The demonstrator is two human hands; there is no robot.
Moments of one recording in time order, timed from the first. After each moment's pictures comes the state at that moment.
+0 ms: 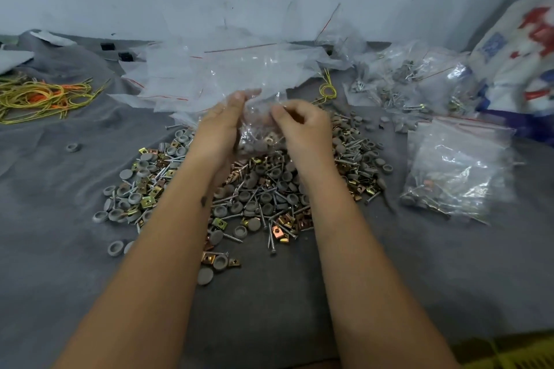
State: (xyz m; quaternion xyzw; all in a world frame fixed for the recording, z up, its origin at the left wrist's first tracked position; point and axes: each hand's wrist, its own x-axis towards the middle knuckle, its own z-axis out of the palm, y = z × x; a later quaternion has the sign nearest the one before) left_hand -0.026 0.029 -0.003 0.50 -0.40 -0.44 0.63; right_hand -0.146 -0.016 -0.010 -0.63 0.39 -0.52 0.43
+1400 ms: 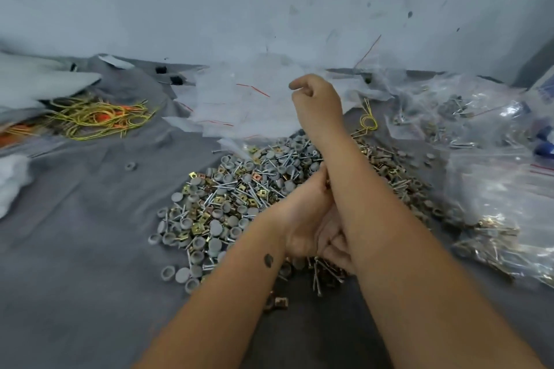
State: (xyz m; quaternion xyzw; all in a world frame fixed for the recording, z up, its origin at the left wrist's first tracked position) left_hand -0.055 0.040 -0.008 0.34 -0.35 -0.81 0.31; right_hand -0.073 -0.093 0.038 -0.73 0.40 -0.45 0.33
